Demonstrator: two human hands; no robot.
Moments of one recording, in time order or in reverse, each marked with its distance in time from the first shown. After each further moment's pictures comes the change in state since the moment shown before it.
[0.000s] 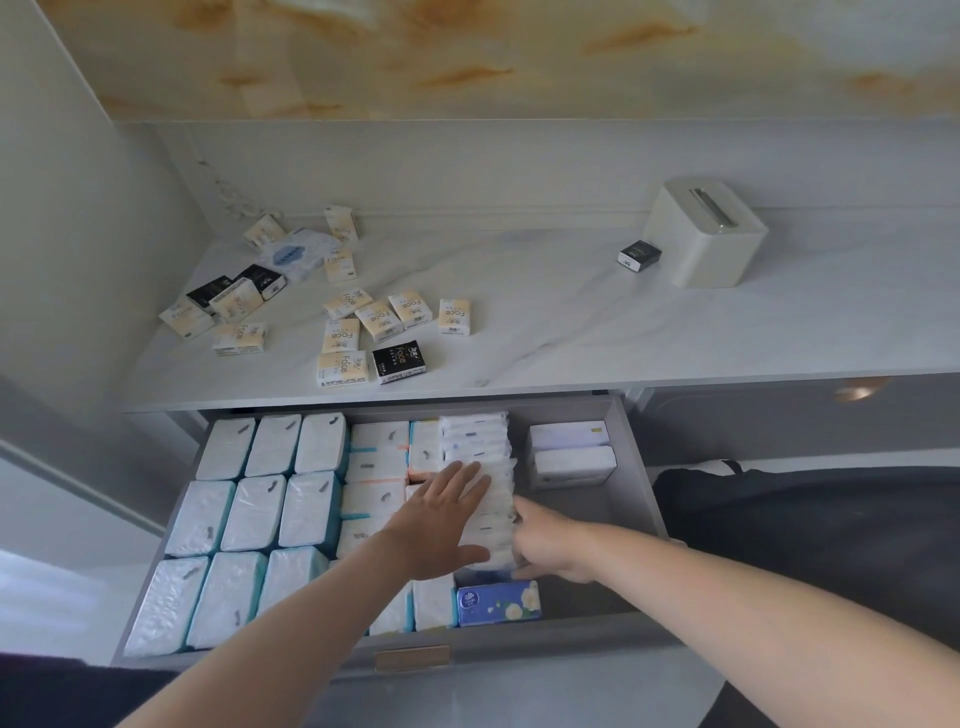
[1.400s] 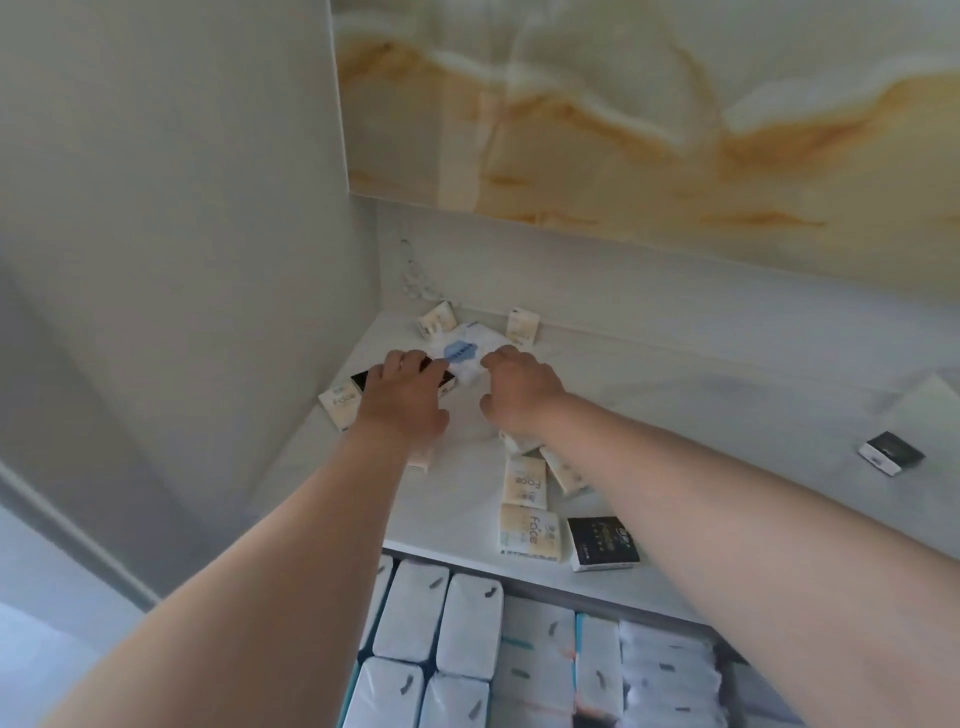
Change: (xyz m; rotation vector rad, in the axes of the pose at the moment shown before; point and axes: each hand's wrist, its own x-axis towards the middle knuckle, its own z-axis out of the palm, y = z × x) left_hand 0.029 -0.320 -0.173 -0.084 0.517 -0.620; right_hand 0.175 -0.396 0.048 -1.163 0.546 -0.629
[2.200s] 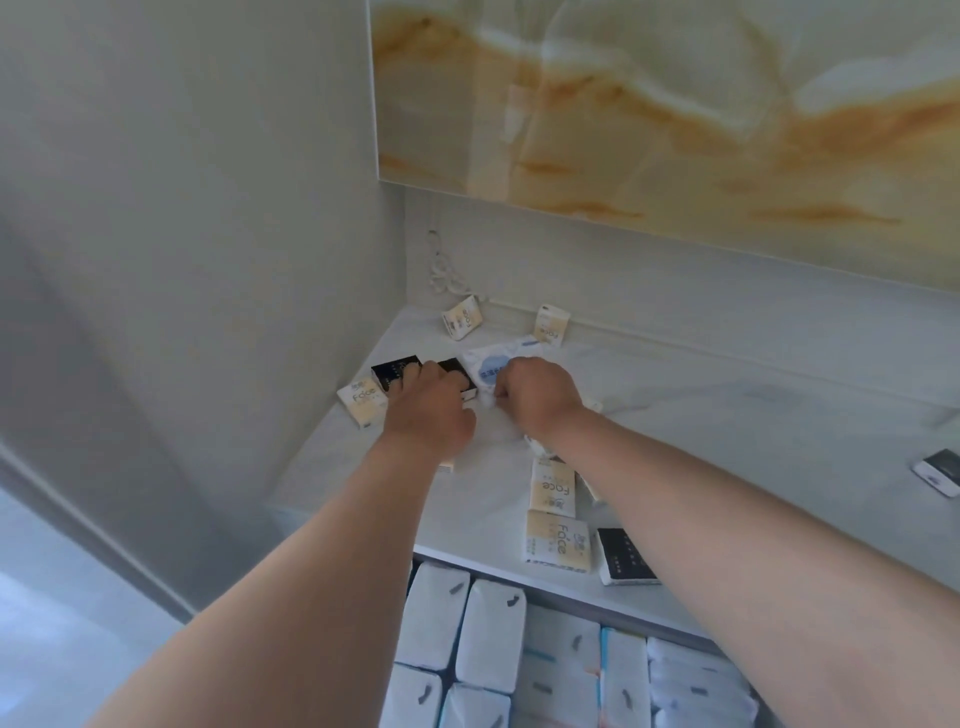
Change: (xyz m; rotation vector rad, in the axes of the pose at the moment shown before) left_hand -0.001 0.004 0.015 -0.125 0.025 -0.126; right_hand 0.037 0.000 0.035 -0.189 0.069 -0.041
